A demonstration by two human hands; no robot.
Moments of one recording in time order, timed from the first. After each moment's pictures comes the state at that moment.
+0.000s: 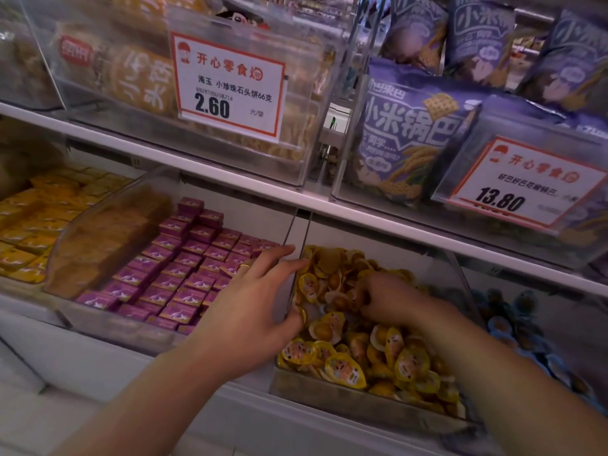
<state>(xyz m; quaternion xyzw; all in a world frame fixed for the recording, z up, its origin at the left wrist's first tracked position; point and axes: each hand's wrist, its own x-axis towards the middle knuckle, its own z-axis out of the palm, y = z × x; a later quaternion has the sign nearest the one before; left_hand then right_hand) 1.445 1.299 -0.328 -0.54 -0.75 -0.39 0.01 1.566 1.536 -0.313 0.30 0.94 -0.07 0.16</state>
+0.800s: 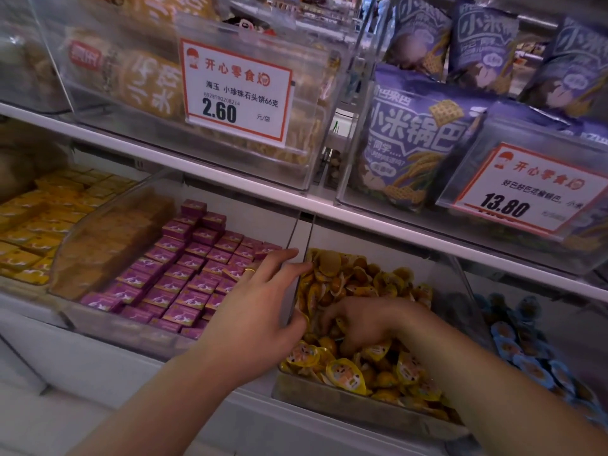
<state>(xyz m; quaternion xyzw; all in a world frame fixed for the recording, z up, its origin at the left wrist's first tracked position) 1.451 1.298 -0.325 -0.53 -0.76 -0.38 0.01 1.545 1.502 -0.316 0.19 0.92 -0.15 0.31</state>
